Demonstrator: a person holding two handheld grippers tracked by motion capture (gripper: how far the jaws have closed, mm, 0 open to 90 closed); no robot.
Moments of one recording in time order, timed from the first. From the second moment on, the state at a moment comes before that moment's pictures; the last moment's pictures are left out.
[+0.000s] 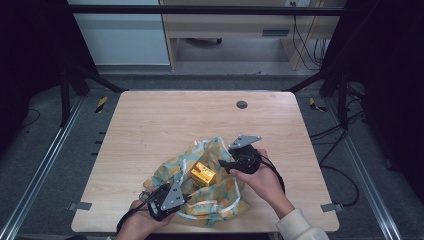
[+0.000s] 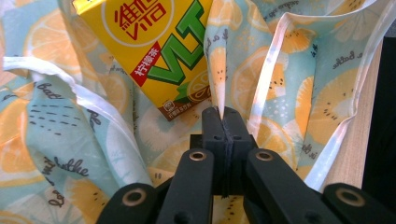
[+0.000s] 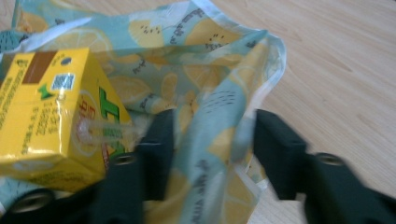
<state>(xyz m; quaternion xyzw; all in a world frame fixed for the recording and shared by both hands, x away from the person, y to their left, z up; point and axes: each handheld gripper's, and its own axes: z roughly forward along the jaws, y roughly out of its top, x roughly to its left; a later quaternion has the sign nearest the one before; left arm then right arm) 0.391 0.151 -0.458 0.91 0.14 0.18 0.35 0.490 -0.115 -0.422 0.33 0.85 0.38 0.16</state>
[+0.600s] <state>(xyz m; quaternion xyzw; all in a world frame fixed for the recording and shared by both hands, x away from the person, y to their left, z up) 0.393 0.153 -0.466 0.93 0.13 0.17 0.31 0.523 -0.132 -0.460 0.38 0.84 0.37 0.12</state>
